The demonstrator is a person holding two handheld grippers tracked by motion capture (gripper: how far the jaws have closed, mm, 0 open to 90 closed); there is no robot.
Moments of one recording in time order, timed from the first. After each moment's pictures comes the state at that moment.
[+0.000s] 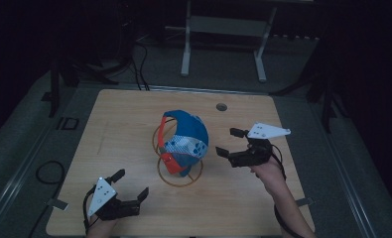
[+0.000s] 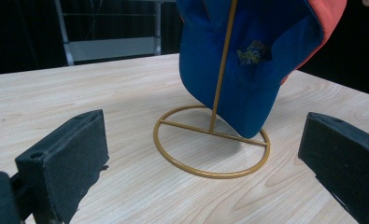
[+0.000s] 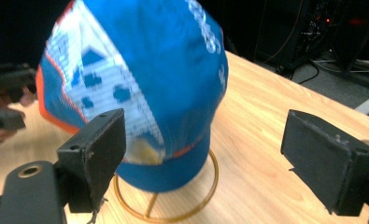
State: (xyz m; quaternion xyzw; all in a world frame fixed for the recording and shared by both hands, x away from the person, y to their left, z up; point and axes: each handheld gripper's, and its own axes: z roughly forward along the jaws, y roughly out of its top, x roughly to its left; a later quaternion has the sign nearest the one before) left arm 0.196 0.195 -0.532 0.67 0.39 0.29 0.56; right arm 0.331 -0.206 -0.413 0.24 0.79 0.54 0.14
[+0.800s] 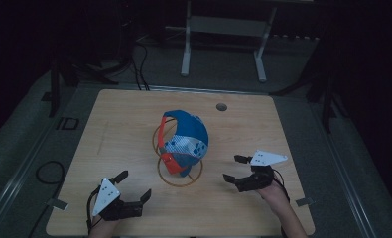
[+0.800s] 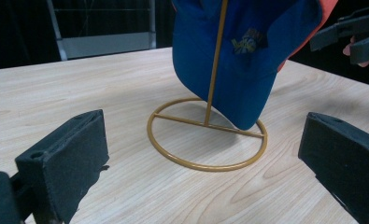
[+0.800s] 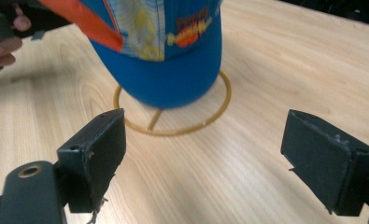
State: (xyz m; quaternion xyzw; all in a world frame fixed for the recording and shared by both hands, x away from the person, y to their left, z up) left arm 0.199 0.189 -0.540 0.69 0.38 0.28 0.55; right arm 0.314 -0.242 -0.508 0.24 0.82 0.51 0.11
